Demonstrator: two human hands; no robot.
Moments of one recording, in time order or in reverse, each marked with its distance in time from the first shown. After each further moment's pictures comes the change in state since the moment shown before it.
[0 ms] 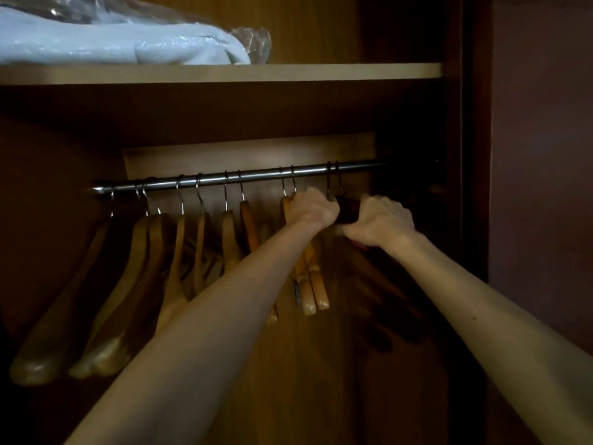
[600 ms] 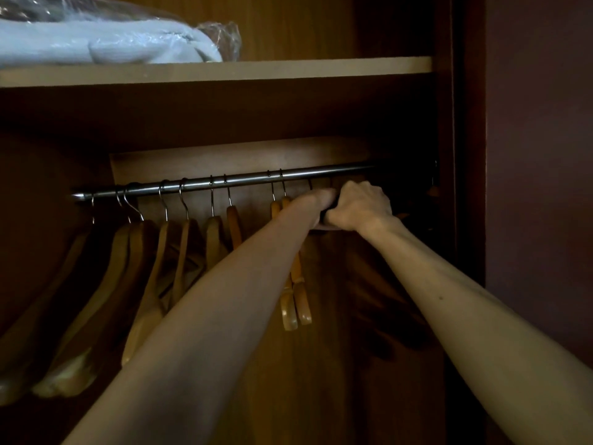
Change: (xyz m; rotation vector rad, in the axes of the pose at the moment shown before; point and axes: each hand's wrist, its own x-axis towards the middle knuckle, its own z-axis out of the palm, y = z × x) left_hand 0.034 0.028 0.014 -0.632 -0.375 -0.329; right_hand 0.027 -0.014 -0.014 0.127 0.024 -0.042
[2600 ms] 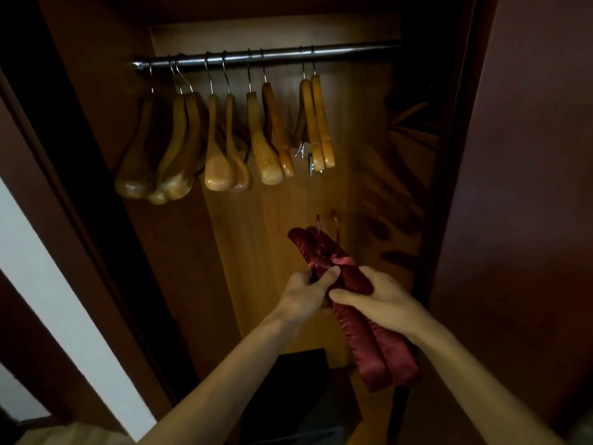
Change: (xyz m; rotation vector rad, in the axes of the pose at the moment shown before) left_hand -0.303 -0.285 0.031 -0.168 -0.002 -0.127; right_hand -0.334 0.094 0.086 0.674 -0.660 0.028
